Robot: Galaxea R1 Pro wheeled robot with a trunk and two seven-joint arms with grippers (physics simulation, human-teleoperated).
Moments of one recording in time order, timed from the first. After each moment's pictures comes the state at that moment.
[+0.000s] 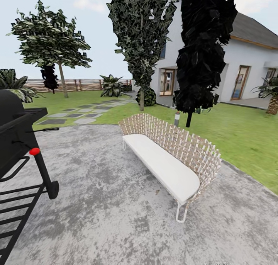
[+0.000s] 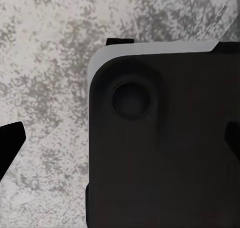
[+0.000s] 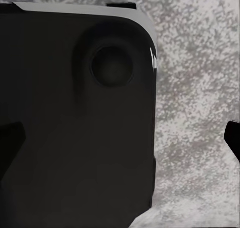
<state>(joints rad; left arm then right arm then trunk) -0.01 0.02 0.02 -0.01 0.01 -0.15 0.00 0.00 -0.02 -0.01 -0.05 0.00 0.00 -0.01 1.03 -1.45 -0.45</state>
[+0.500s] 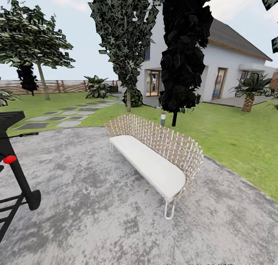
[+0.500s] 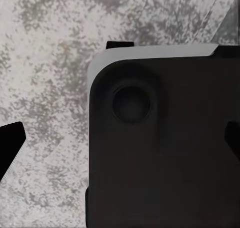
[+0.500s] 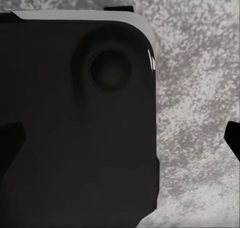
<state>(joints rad) -0.01 0.02 0.02 -0.01 0.01 -0.15 0.00 0.00 -0.02 -0.05 -0.05 0.00 0.00 -0.01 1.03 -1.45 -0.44</state>
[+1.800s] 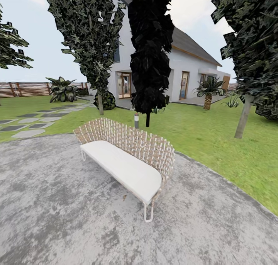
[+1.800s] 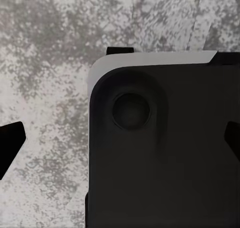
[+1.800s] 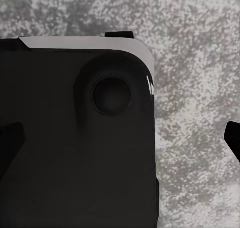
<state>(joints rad) -0.01 0.02 0.02 -0.01 0.01 -0.15 0.00 0.00 -0.02 -0.05 -0.04 0.00 -0.07 -0.01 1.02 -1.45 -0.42</state>
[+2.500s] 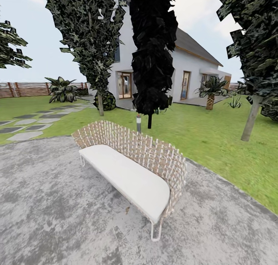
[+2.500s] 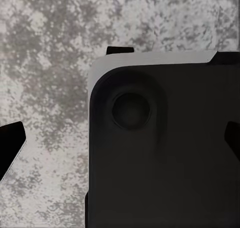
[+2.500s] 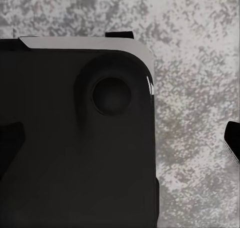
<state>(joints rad) -0.01 0.02 0.02 -0.01 0.01 -0.15 0.00 0.00 -0.02 -0.05 -0.04 0.00 -0.07 -0.01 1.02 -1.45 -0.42</state>
